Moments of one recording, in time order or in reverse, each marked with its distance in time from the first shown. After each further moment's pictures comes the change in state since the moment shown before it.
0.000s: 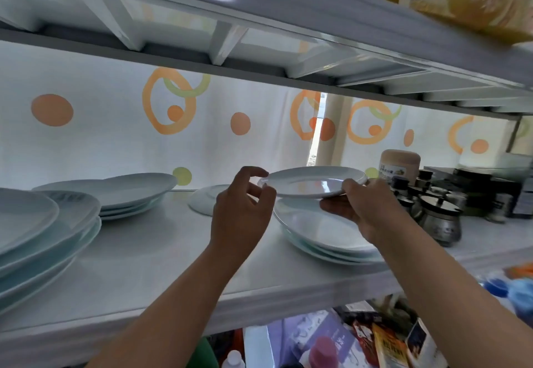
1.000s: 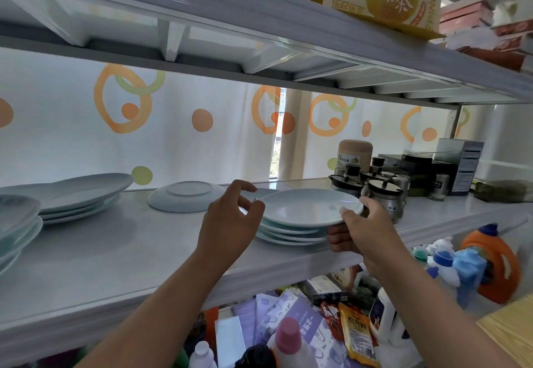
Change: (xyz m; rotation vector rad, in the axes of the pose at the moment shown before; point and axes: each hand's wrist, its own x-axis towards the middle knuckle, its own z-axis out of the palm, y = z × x) left_hand -0.031 0.010 0.039 0.133 -0.214 0.022; right_hand -0.040 0.029 -0.085 -0.201 0.139 0.013
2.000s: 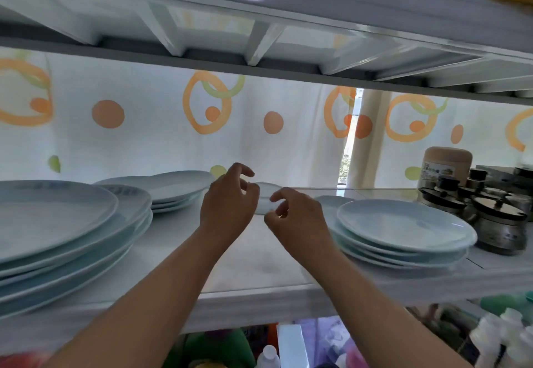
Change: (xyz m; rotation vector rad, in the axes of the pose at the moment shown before) left_hand 0.036 -0.060 -0.097 0.269 0.209 -0.128; right_hand -0.030 -0.004 0.194 -0.550 -0.302 -0.621
